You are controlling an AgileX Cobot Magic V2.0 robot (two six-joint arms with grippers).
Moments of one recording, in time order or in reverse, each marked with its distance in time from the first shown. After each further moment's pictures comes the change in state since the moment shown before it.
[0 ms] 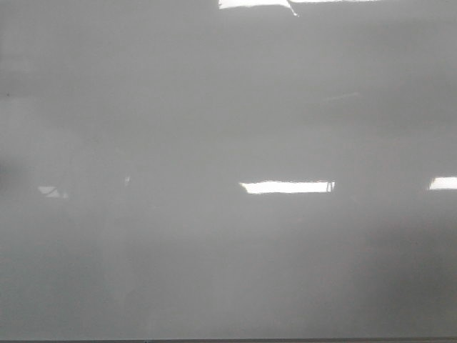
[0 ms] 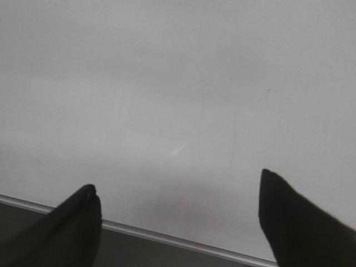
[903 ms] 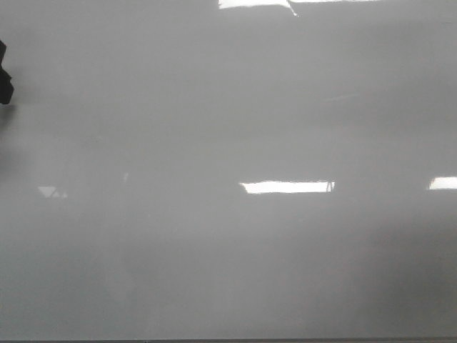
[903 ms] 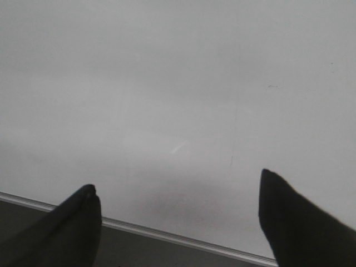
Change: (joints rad) left arm 0.015 0.095 0.087 -0.014 -0.245 -0.078; right arm 0.000 0.000 0.006 0.000 0.001 0.000
